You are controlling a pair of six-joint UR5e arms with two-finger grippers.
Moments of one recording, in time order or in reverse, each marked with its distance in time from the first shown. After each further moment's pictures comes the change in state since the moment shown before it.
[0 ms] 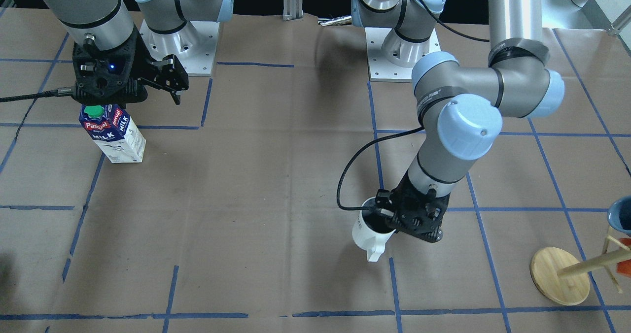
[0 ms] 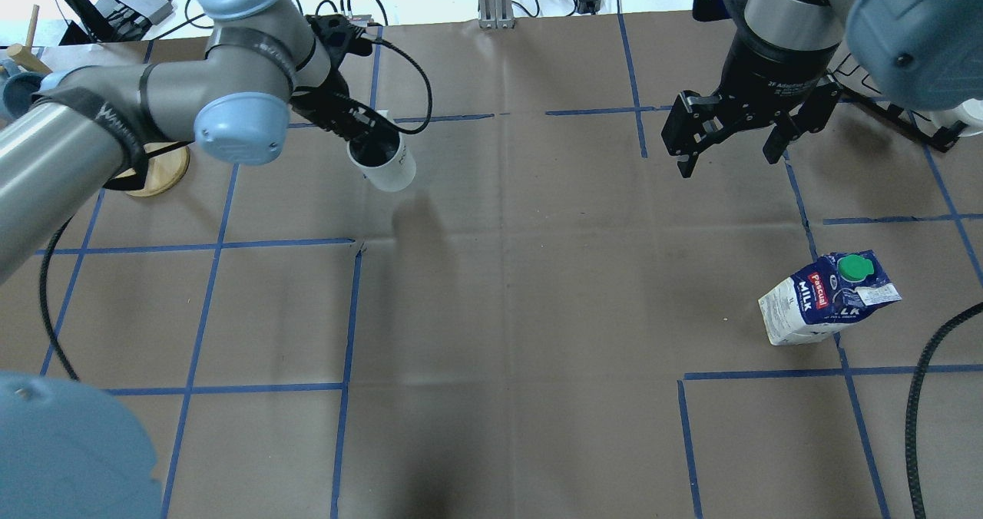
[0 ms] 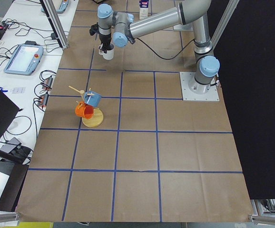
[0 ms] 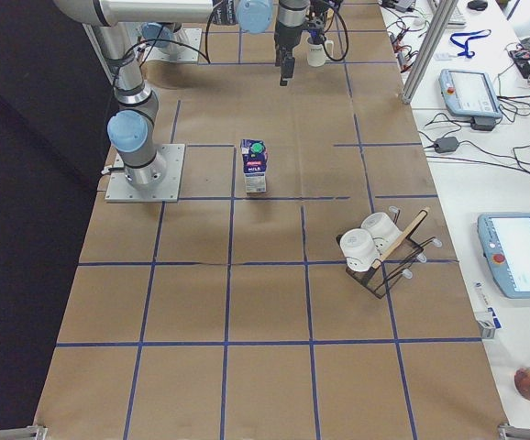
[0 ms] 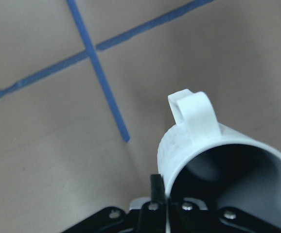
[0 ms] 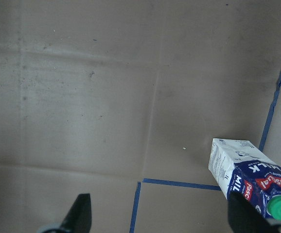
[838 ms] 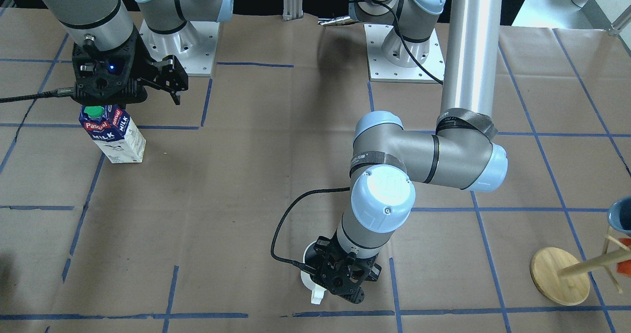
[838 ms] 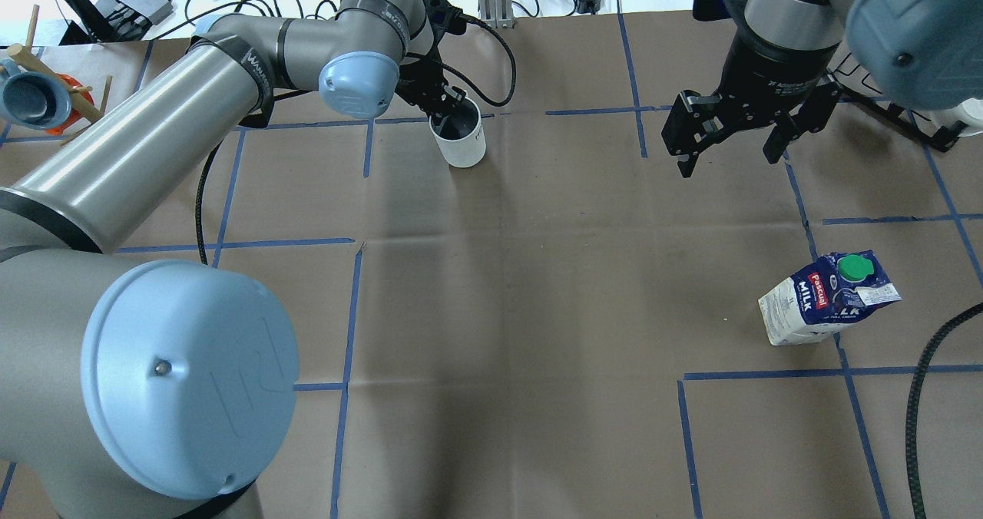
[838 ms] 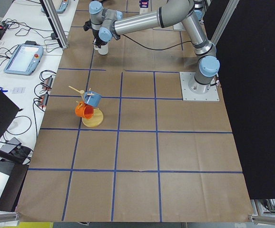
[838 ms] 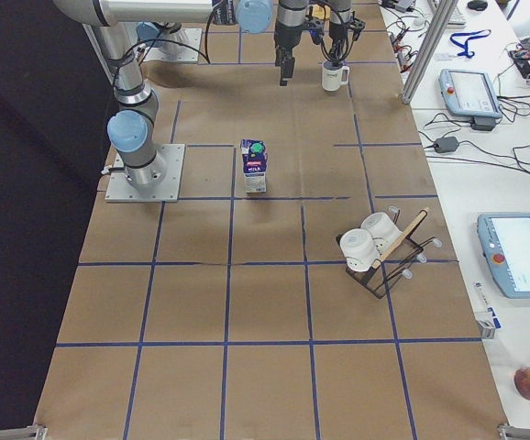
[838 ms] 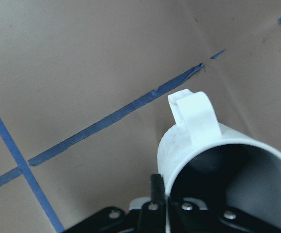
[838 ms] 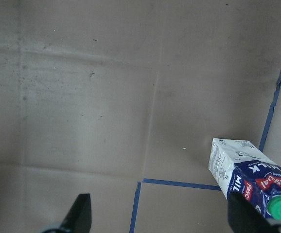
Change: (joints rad) left arm -0.094 -0.174 0.206 -0.083 0.011 -0.127; right arm 0.000 0.000 0.000 0.000 0.000 0.000
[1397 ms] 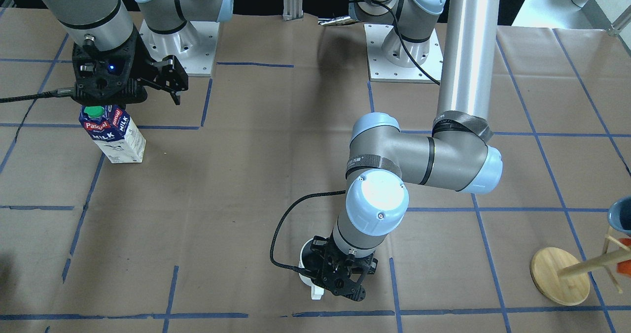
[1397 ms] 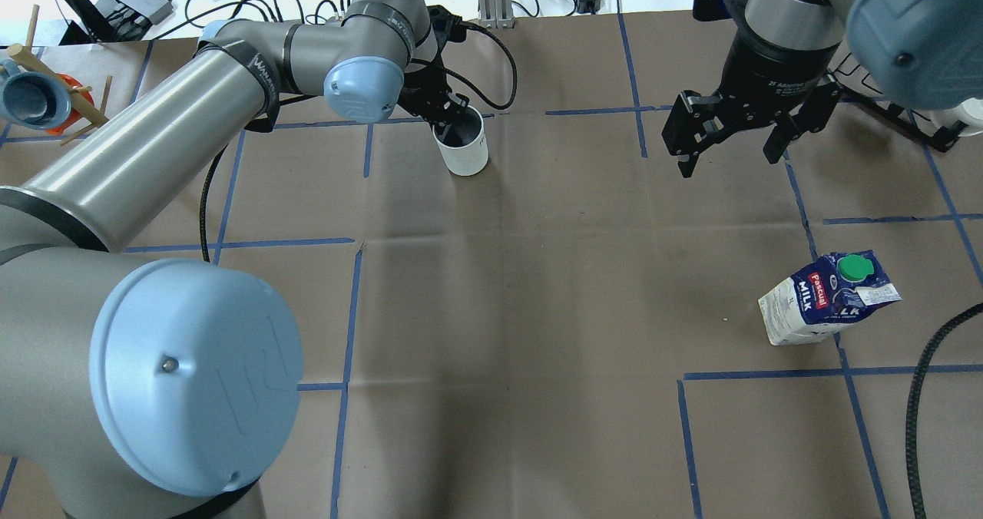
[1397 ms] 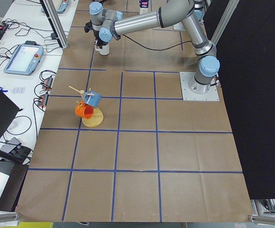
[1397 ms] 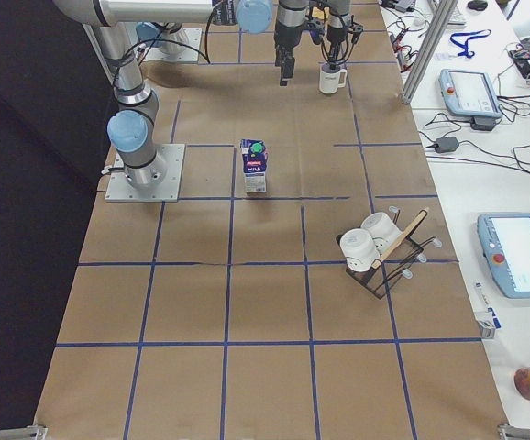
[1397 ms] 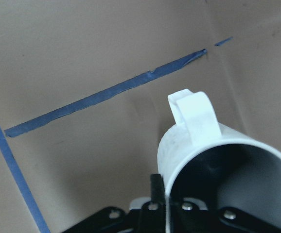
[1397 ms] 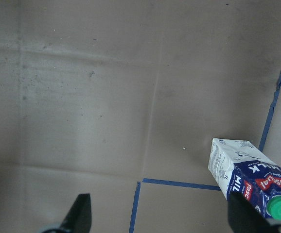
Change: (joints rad) left arm -0.005 -0.009 -0.011 -0.011 0.004 -0.059; right arm -0.001 0.000 0.001 0.000 0.000 -0.006
